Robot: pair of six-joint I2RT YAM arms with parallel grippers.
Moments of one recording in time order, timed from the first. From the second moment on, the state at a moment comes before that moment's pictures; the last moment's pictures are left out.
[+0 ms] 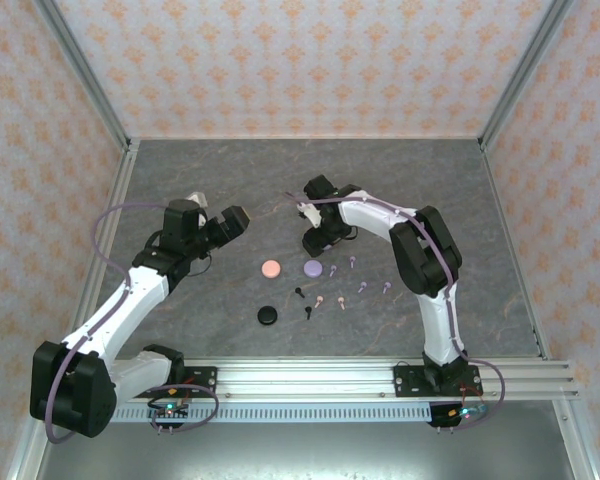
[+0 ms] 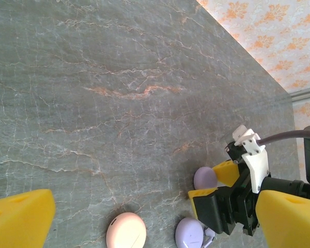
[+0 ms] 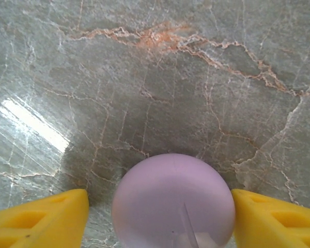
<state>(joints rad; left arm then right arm) -0.21 1.10 0.72 -0.26 0.15 -0.79 0.59 2.10 1.55 -0.80 -0.06 -0.11</state>
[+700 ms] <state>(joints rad) -0.21 1.10 0.73 -0.26 0.15 -0.78 0.59 2.06 1.47 -0.75 -0.04 -0.10</state>
